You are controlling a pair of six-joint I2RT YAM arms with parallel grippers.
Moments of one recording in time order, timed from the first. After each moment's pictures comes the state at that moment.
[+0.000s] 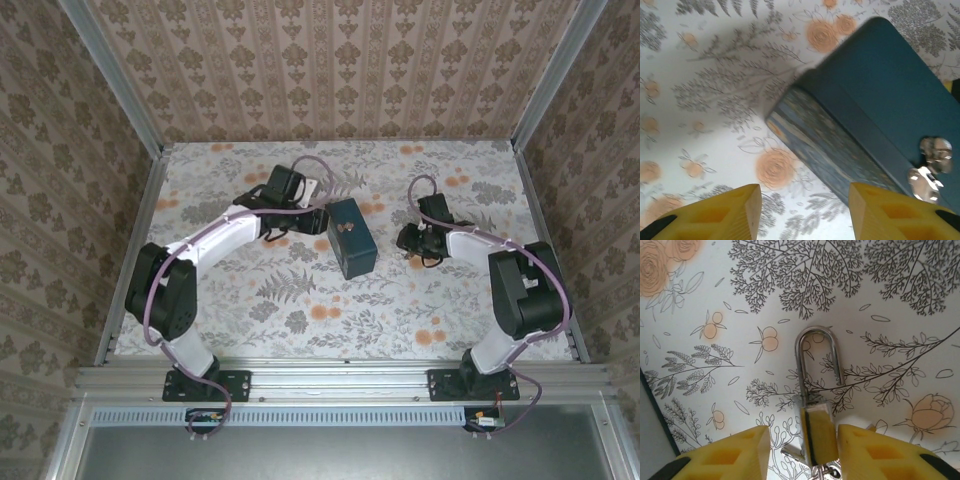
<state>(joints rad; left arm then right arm) -0.61 1.69 1.27 -0.46 0.22 -0.26 0.19 1.64 0.88 -0.27 -0.09 0.54</state>
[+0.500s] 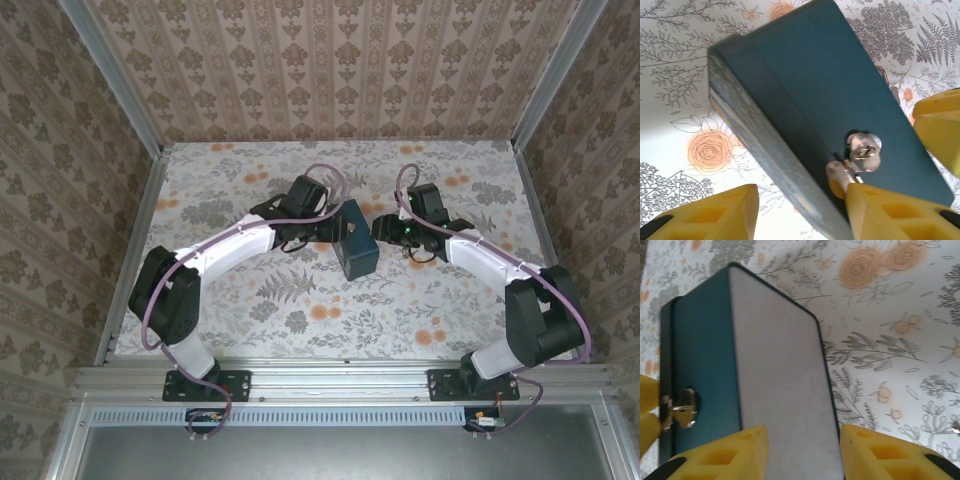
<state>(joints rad) -0.74 1.69 1.26 -0.44 0.16 -0.52 0.31 1.49 0.92 -0.23 -0.31 0.50</state>
